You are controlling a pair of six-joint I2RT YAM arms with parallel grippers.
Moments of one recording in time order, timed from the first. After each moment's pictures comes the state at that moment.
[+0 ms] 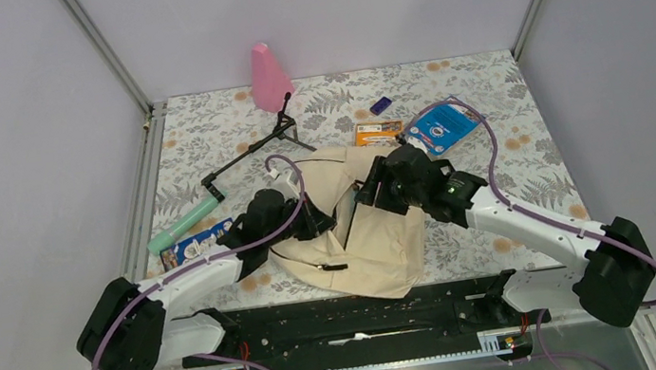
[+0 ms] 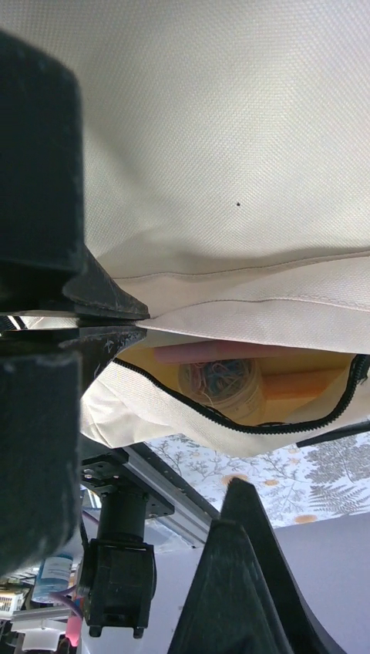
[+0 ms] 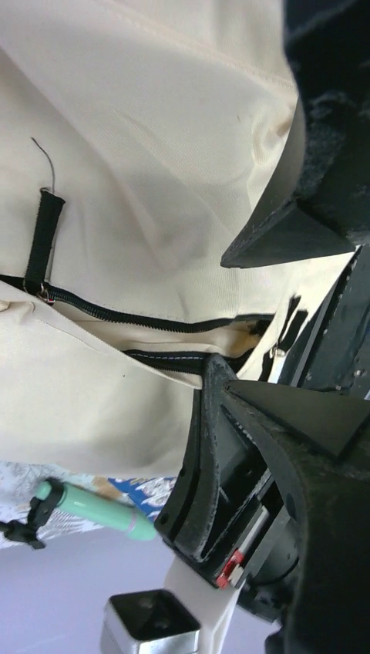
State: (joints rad) left arm -0.69 1.21 0.49 0.25 0.25 -0.74; right arm 0.76 1.22 0.88 -0.38 0.09 1.04
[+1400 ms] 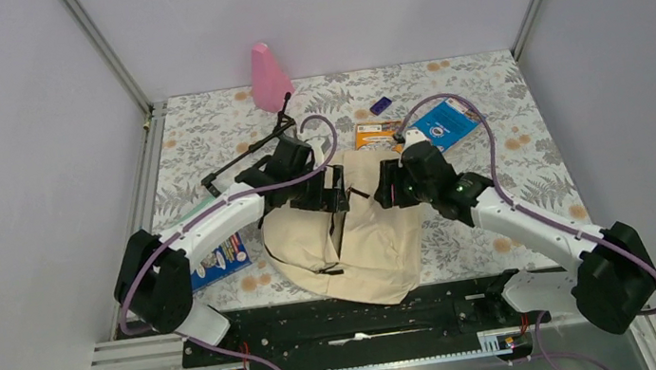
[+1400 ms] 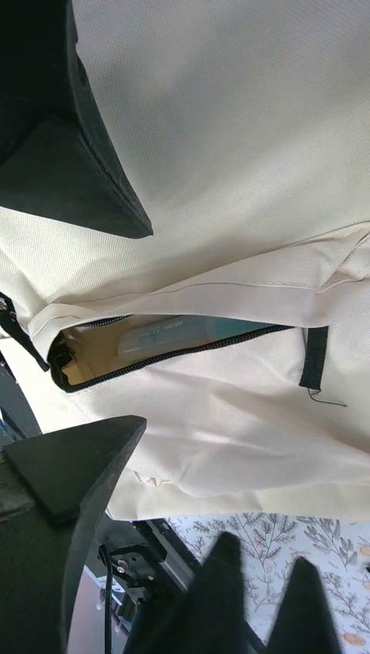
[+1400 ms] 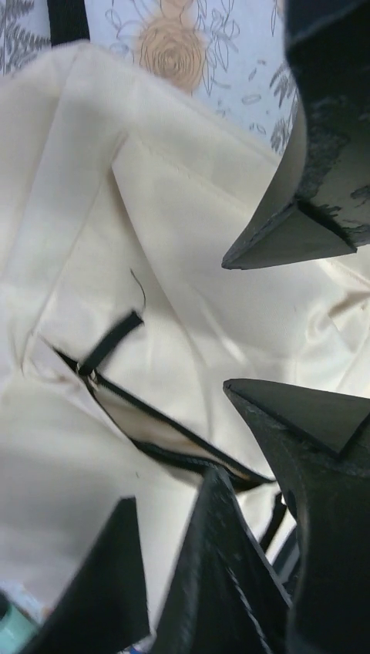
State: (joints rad) left arm -0.66 1.53 1.09 -0.45 0.25 -0.39; right arm 0.67 1.18 0.79 -0.30 0.06 0.53
